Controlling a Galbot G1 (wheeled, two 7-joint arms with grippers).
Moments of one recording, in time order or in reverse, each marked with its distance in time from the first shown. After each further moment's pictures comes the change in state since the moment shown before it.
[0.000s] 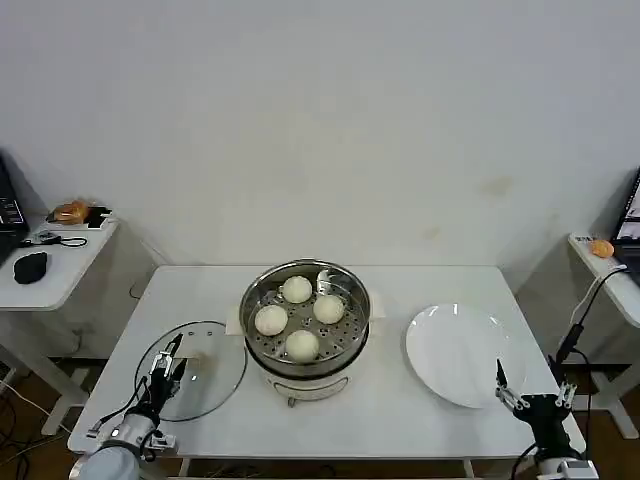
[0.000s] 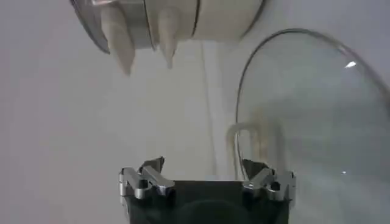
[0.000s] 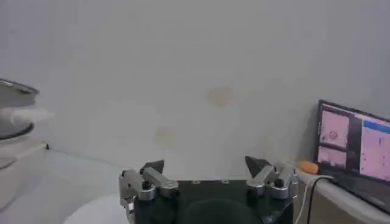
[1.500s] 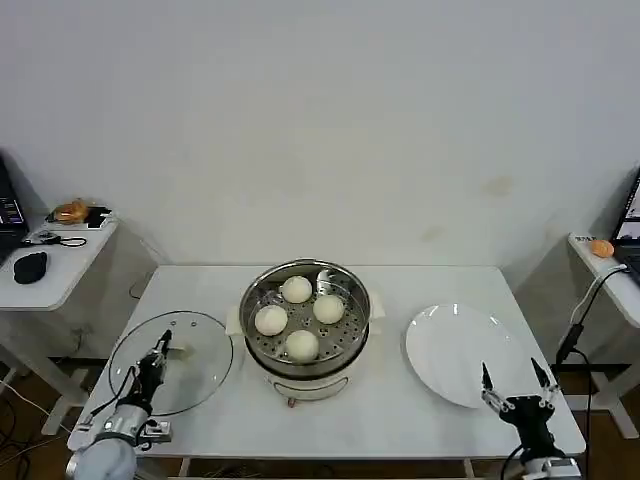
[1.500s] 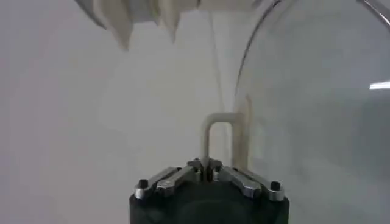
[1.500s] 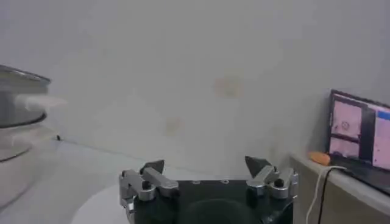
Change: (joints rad) left arm -0.037 -0.028 -0.043 0.027 0.025 0.043 -0.066; right arm 0.012 -0.002 -0.045 -0.033 -0.030 0.008 -0.010
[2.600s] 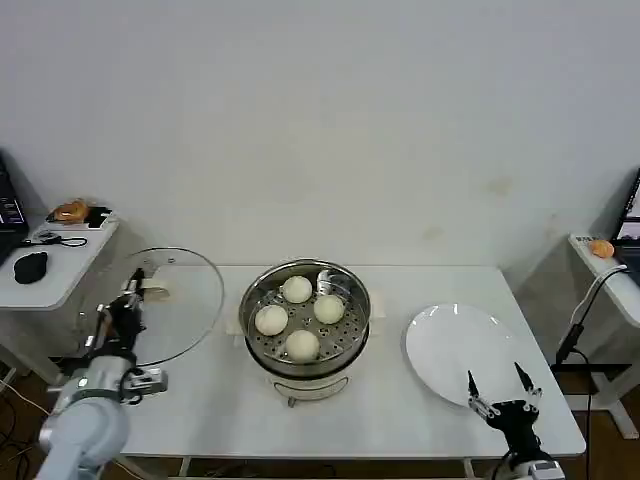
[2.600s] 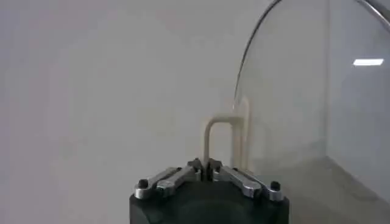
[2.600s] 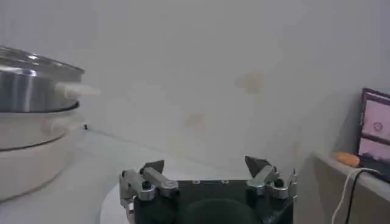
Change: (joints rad) left arm 0.009 0.086 -0.015 -0.477 -0.132 0.314 0.298; right arm -0.009 0.001 -0.036 -0.024 -0.051 0.012 -0.012
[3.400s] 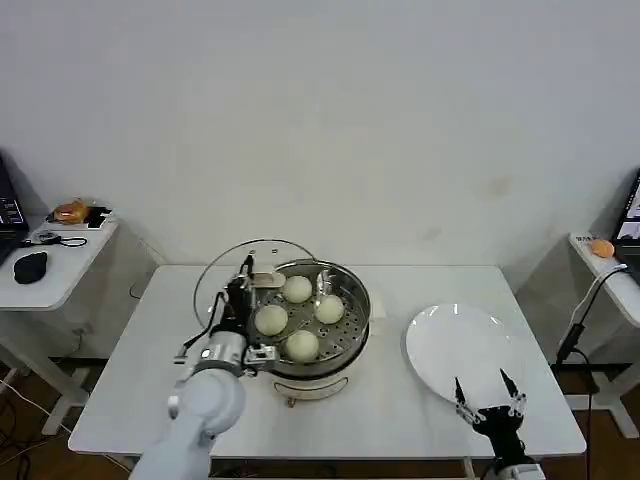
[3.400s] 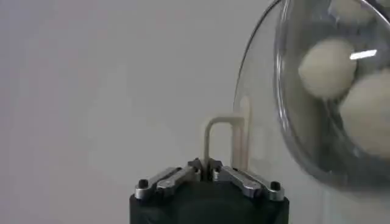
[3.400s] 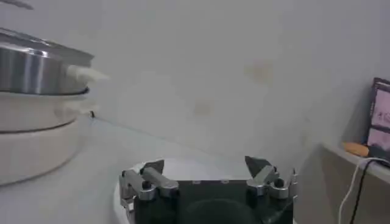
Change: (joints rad) left arm -0.265 -0.244 0.394 0.050 0.175 0.117 0.140; right arm 0.011 0.036 -0.033 -0.033 -0.056 0.005 0.005
